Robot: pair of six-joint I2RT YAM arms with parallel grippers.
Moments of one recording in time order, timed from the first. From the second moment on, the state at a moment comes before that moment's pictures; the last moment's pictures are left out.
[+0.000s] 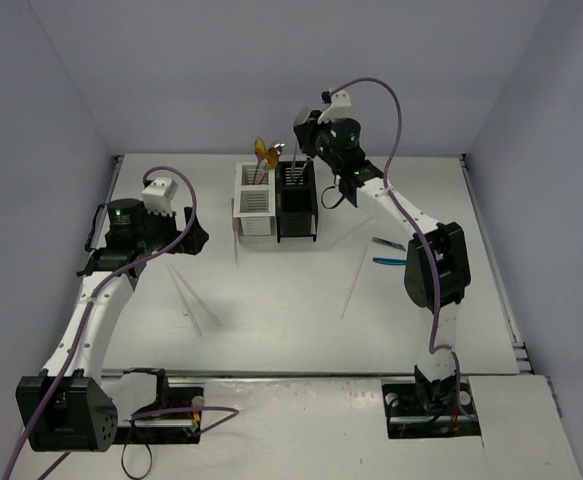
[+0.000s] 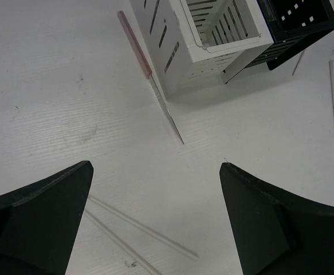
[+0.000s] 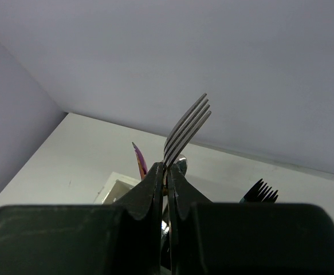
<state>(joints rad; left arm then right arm) -0.01 1.10 0.92 -0.37 0.41 -0.04 0.44 2.03 1.73 0.29 -0.06 0.29</state>
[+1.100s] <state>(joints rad) -0.15 1.18 0.77 -0.25 0.18 -0.16 0.39 1.71 1.57 0.23 -0.07 0.27</state>
